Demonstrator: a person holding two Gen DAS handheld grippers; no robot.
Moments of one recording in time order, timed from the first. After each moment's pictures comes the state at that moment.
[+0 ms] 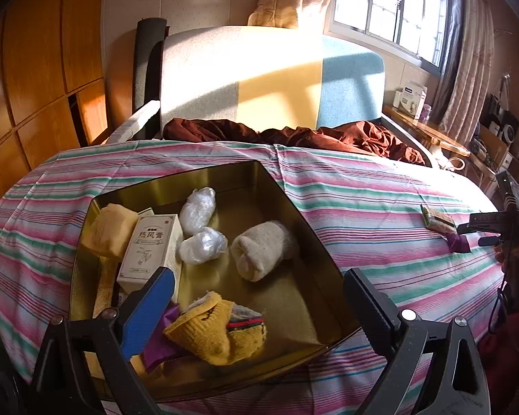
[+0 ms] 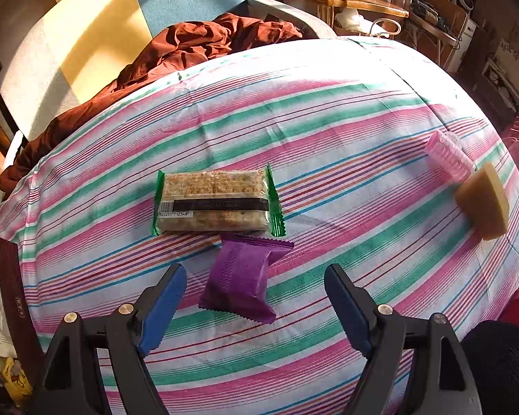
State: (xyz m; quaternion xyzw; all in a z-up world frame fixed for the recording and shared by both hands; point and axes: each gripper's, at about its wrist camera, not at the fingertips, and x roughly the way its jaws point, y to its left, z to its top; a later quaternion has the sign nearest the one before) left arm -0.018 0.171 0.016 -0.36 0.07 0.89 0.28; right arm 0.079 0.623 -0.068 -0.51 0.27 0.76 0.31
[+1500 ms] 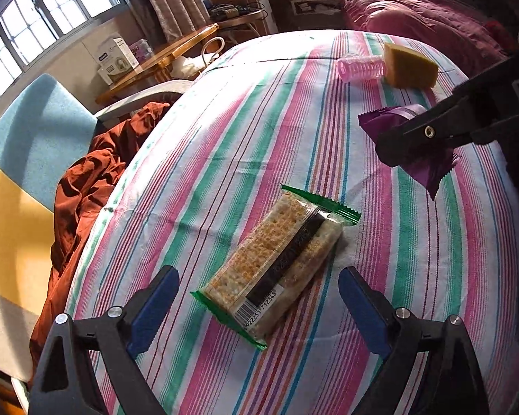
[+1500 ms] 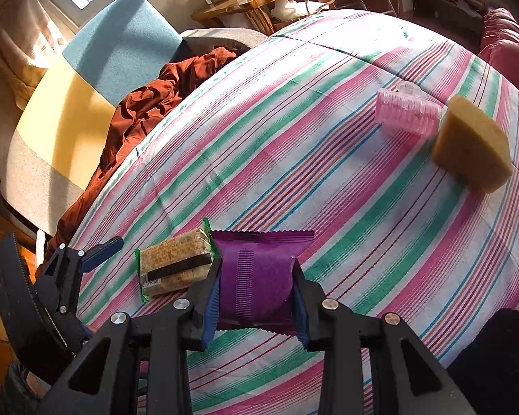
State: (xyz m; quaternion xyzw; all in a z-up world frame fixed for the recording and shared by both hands) left arm 0.029 0.597 -0.069 -0.22 0.46 0.59 0.63; right arm 0.150 0.682 -0.059 -0.38 0.43 0.75 0.34
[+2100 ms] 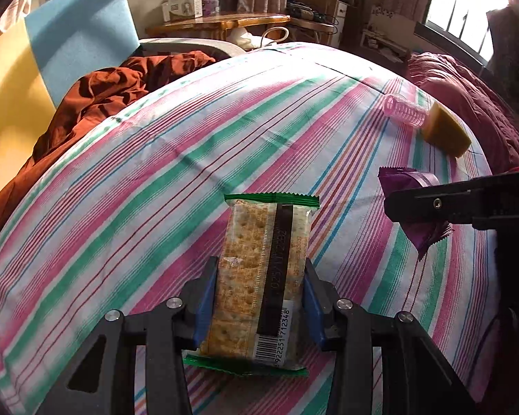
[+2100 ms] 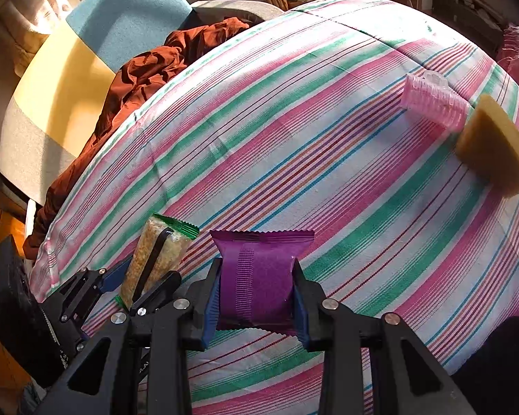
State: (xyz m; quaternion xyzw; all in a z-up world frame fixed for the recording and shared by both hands) left arm 0.006 0.566 -0.082 -0.38 0.30 0.66 0.57; right arm 0.122 0.672 -0.078 -0.45 0.39 0.74 0.30
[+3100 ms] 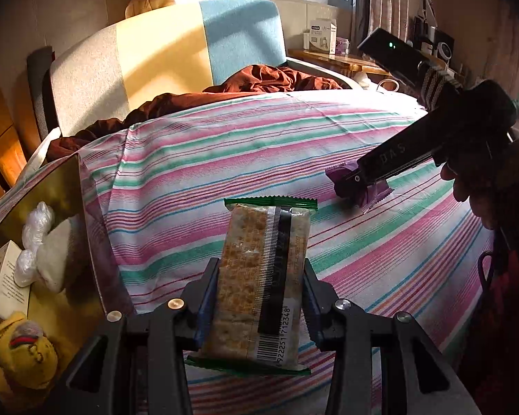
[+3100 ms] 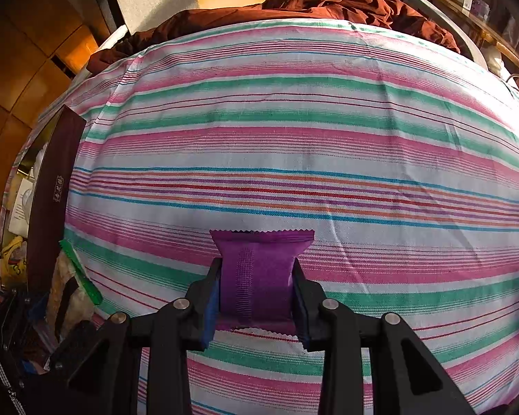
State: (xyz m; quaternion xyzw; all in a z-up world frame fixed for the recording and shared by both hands) left arm 0.059 0.328 -0.050 -0.36 0.18 0.82 0.40; right arm 0.035 0.554 -0.090 -0.57 0.18 0.80 0.07
